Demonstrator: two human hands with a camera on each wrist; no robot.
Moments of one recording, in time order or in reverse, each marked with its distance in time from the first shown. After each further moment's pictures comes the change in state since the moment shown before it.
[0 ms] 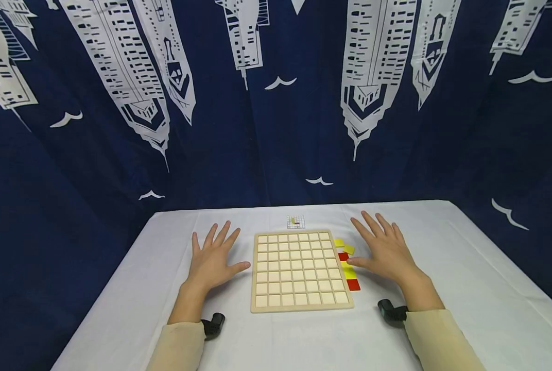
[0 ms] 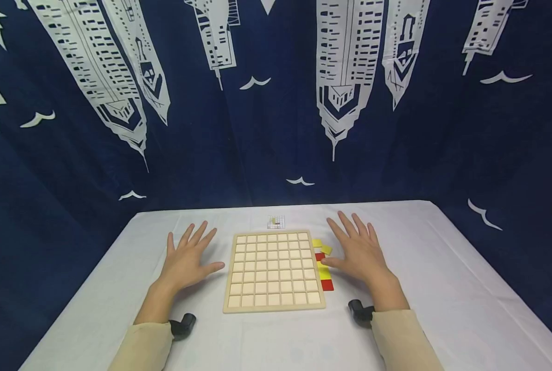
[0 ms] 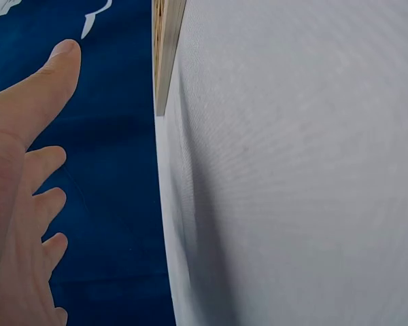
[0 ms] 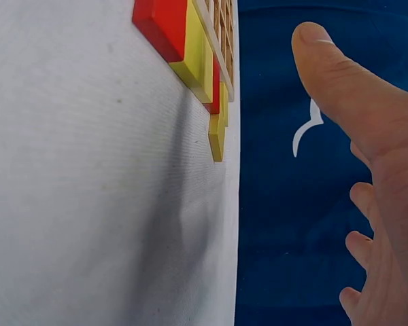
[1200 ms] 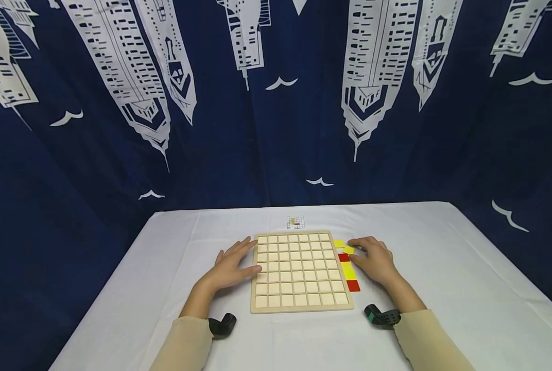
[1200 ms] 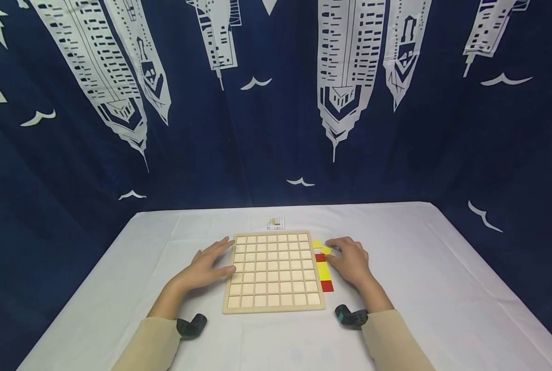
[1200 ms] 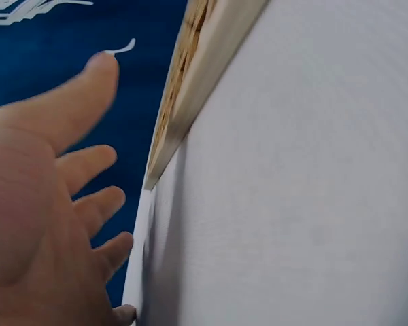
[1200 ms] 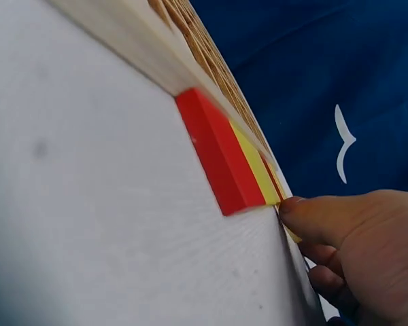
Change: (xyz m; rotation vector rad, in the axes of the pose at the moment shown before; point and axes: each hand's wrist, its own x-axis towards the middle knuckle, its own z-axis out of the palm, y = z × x) left_hand 0.010 0.007 0.032 -0.469 -0.253 0.017; right_hand 0.008 -0.001 0.049 0.370 0.024 0.243
